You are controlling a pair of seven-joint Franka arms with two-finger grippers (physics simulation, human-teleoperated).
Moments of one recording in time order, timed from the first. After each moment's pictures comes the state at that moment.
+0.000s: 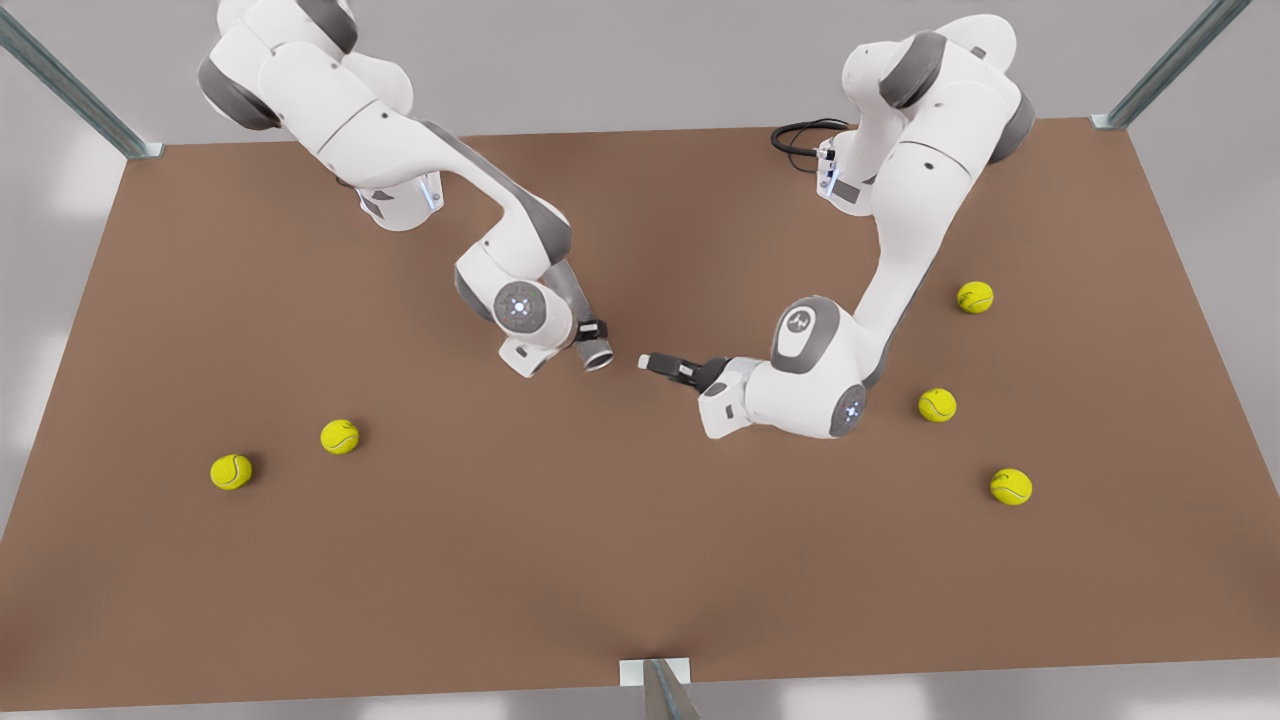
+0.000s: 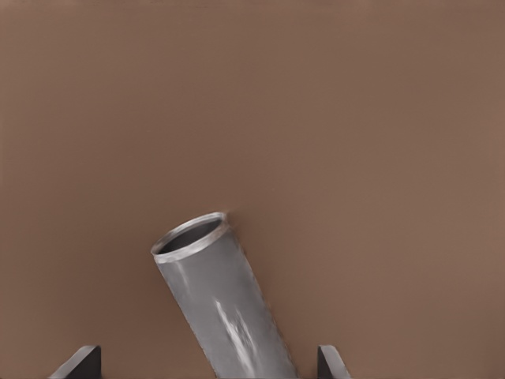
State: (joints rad) left arm -0.15 0.69 -0.51 -1.38 -0.66 1.90 -0.08; right arm 0.06 0.48 0.68 -1.92 -0.05 2.17 0.67
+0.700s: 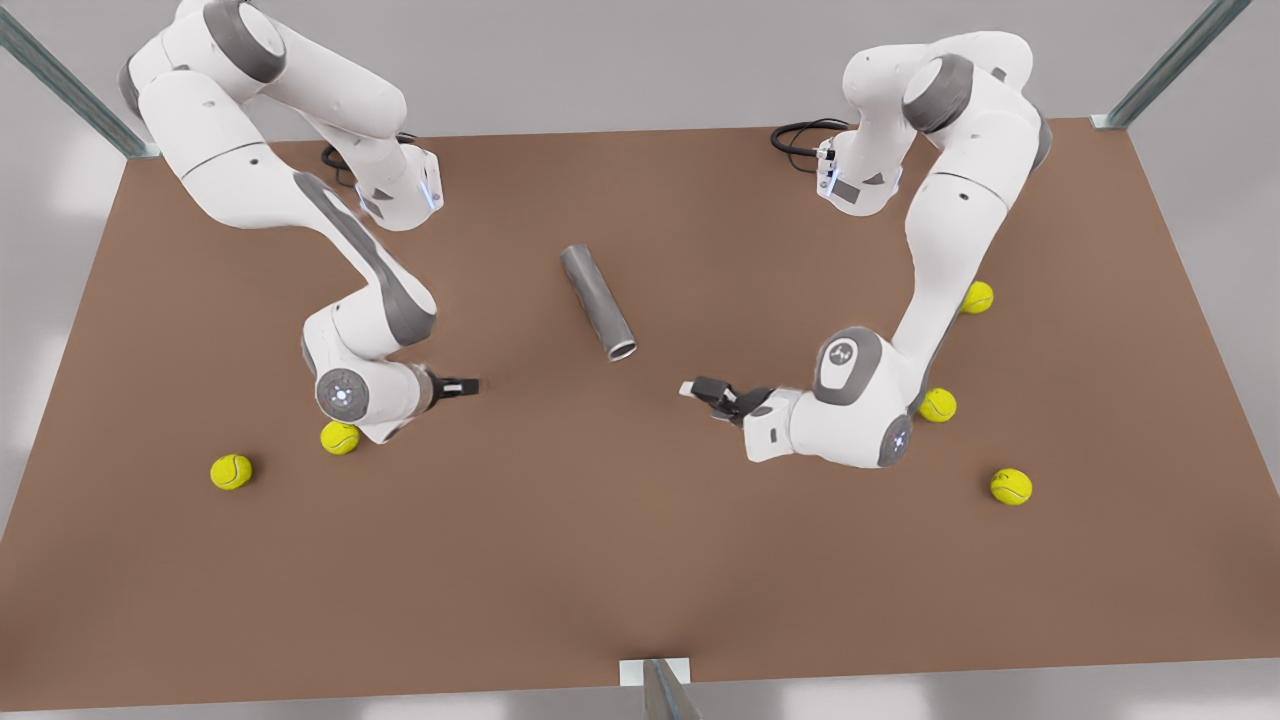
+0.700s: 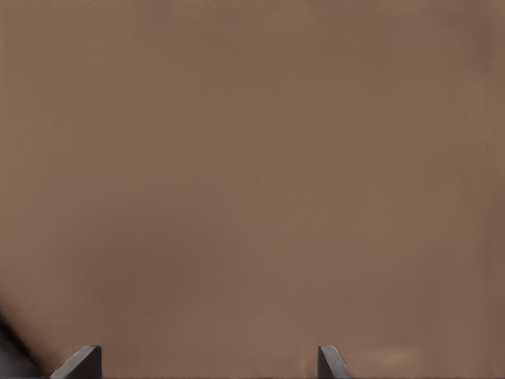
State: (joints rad) left arm 0.02 0.78 -0.59 -1.35 -0.56 1.89 0.20; right arm -0.50 0.49 0.78 -1.86 -0.13 1.89 0.29
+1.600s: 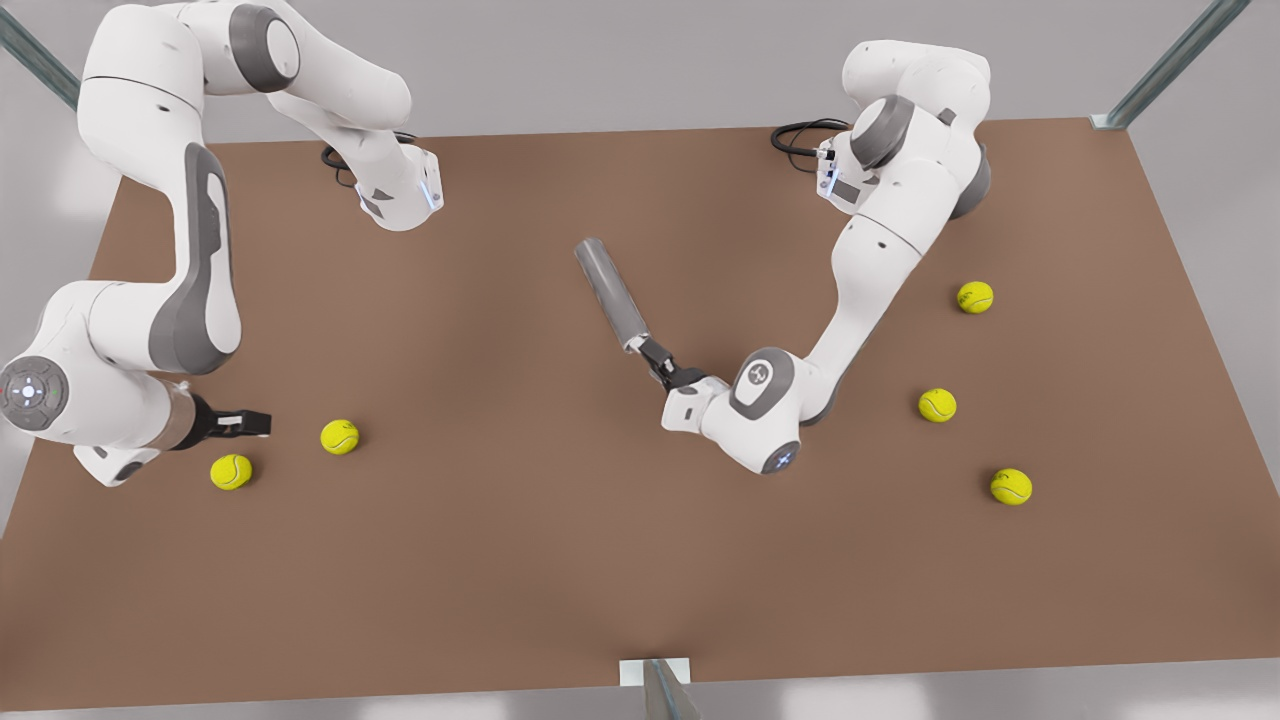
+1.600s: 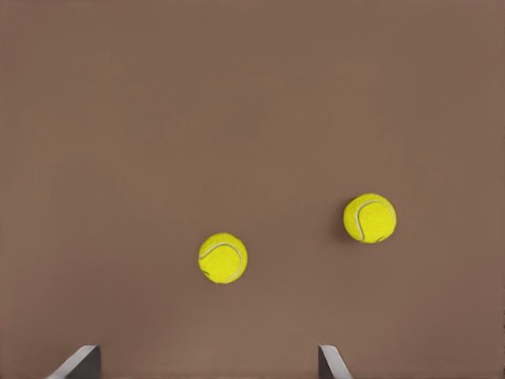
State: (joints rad) left arm -0.21 0.95 -0.48 -1.27 -0.67 1.69 0.41; right arm -0.20 0.37 0.14 -1.45 -0.08 1.65 -0.09
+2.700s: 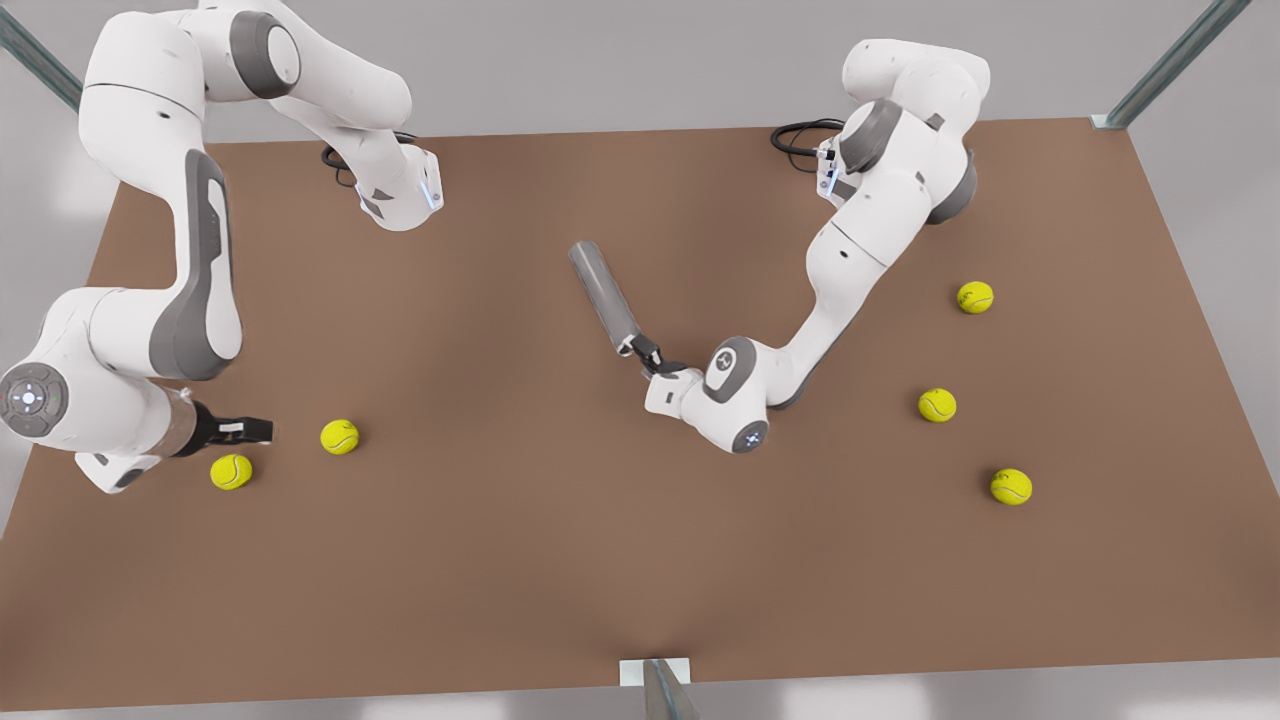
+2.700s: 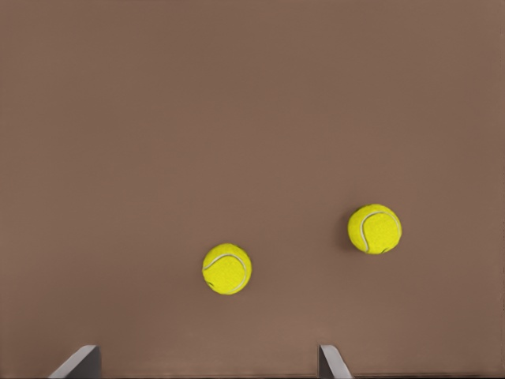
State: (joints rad) left arm -0.26 0.99 -0.48 -1.41 -0.59 1.89 0.57; right arm -0.21 0.39 0.14 -1.42 -0.08 1.66 -0.09
